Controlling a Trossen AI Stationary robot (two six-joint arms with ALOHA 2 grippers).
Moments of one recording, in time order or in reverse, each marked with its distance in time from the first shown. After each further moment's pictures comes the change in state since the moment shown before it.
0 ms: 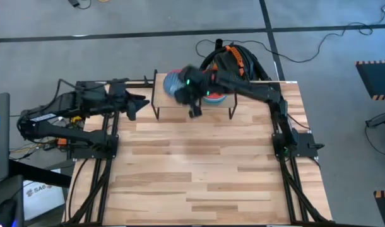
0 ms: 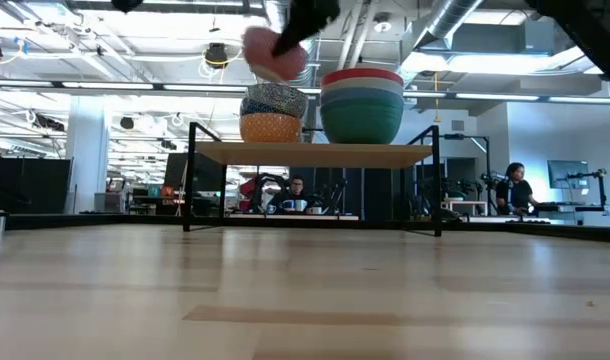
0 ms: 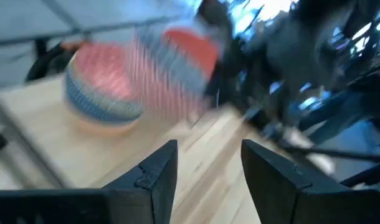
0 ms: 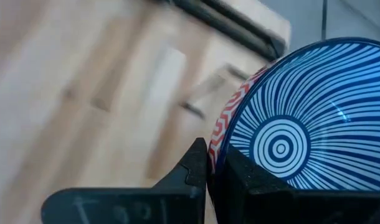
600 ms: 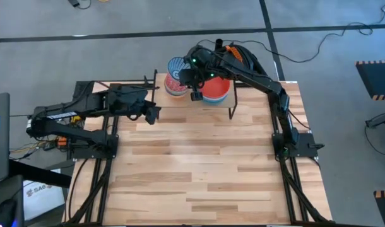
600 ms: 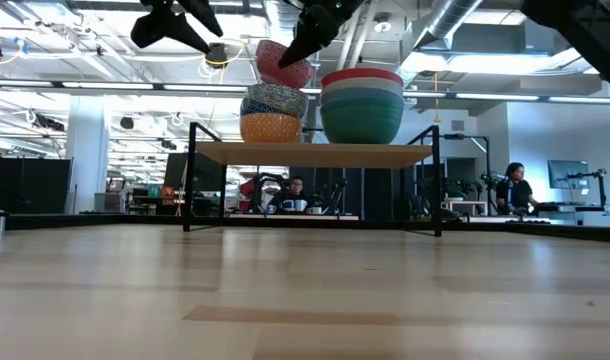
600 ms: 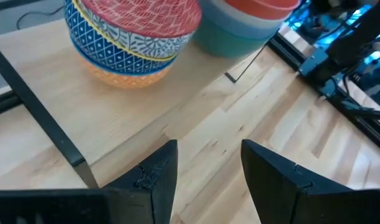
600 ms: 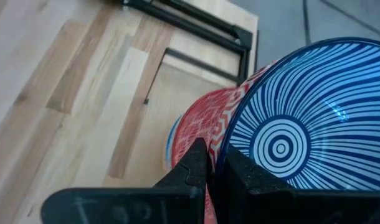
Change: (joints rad) left arm 0.040 0.178 -0.048 -0.054 0.010 -0.021; right arm -0.185 0.004 -0.001 0.064 -0.141 -0.026
